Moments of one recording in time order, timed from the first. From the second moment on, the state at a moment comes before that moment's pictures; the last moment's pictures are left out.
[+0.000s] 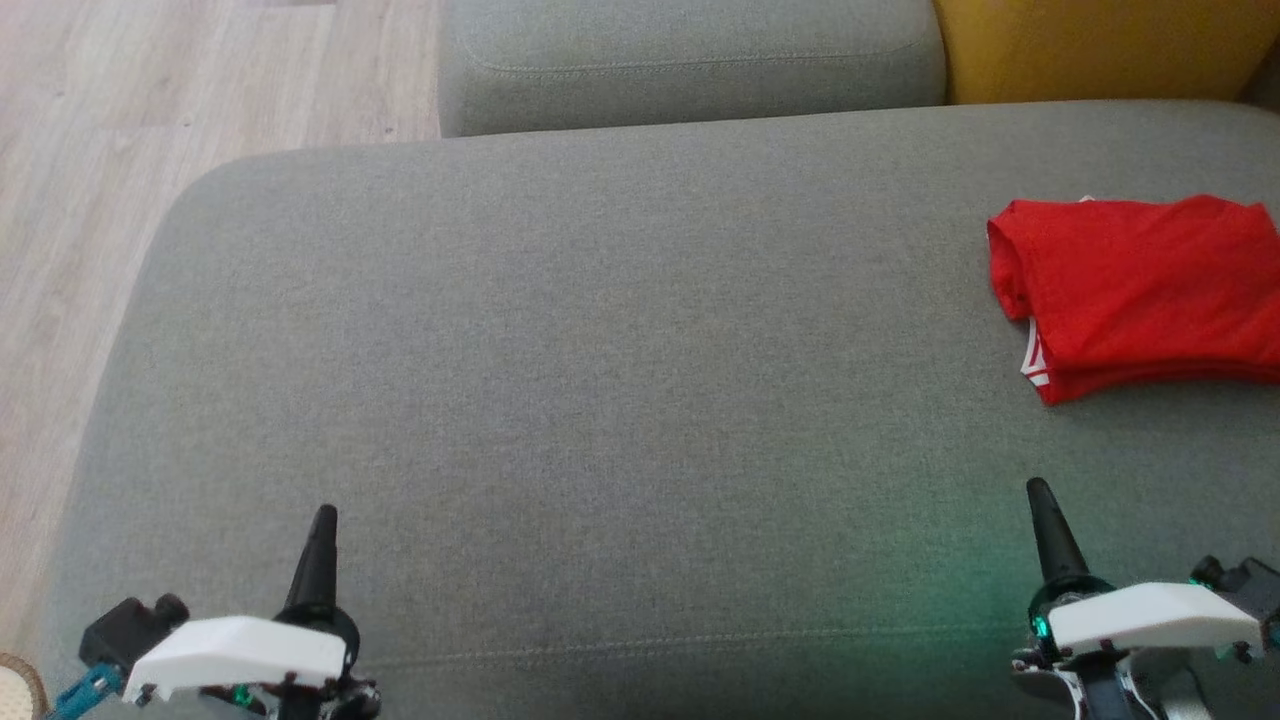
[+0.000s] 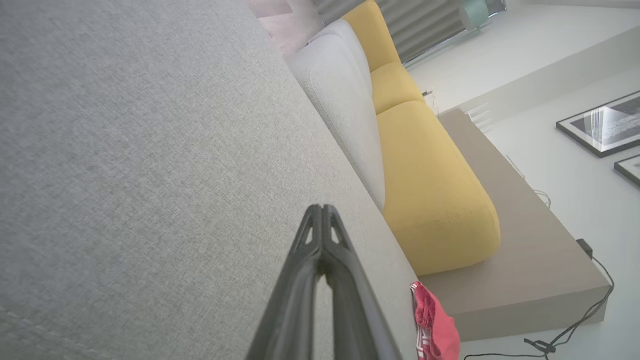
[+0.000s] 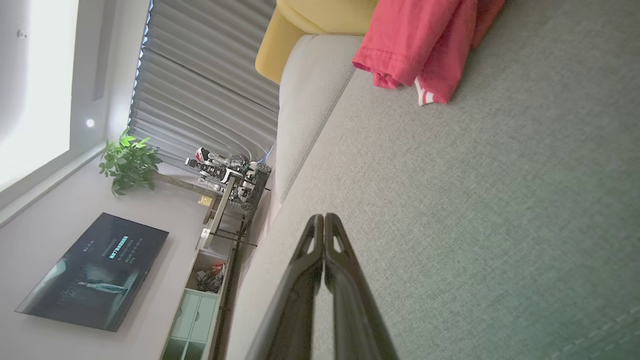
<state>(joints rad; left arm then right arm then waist) 0.08 0.07 -0.08 0.20 -1.12 -0.02 -0.05 0.03 -0.06 -0.03 0.26 1.14 0.13 -0.05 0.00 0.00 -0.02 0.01</state>
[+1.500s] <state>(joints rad) -0.05 0.07 0.02 0.27 -1.64 -0.12 0.07 -0.05 -0.06 -0.09 0.28 1.63 0.13 0.07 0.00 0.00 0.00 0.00</state>
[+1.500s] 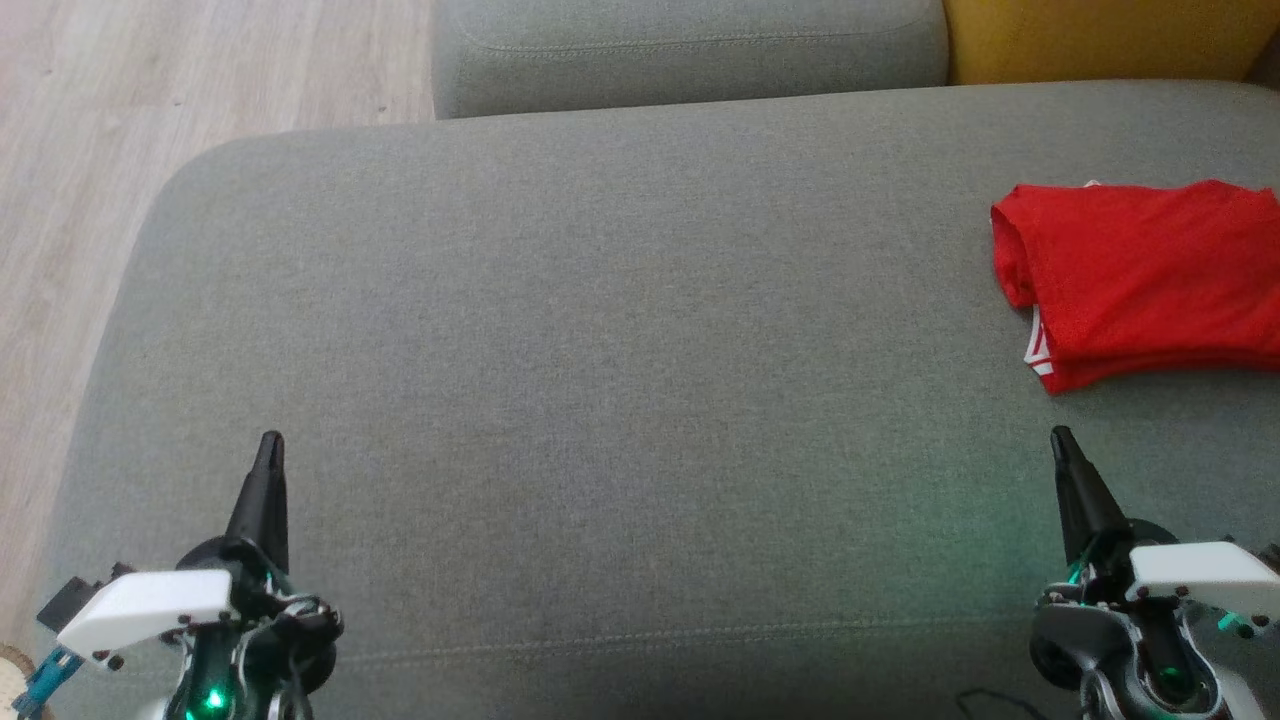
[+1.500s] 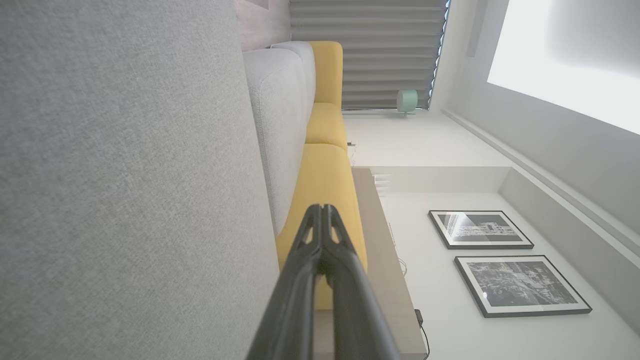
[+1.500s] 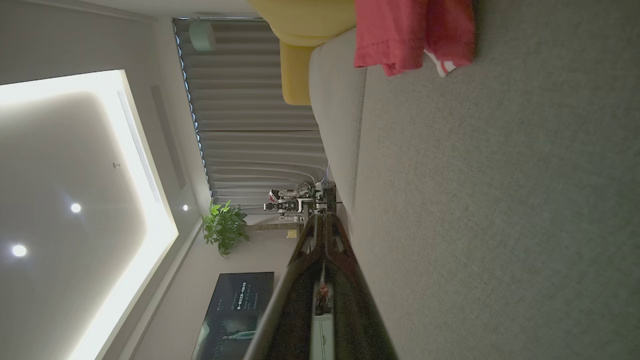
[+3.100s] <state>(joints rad) -0.05 0.06 0.05 0.27 -1.64 -0.12 0.08 -0.05 -0.06 -0.11 0.28 1.63 0.13 0.09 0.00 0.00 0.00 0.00</state>
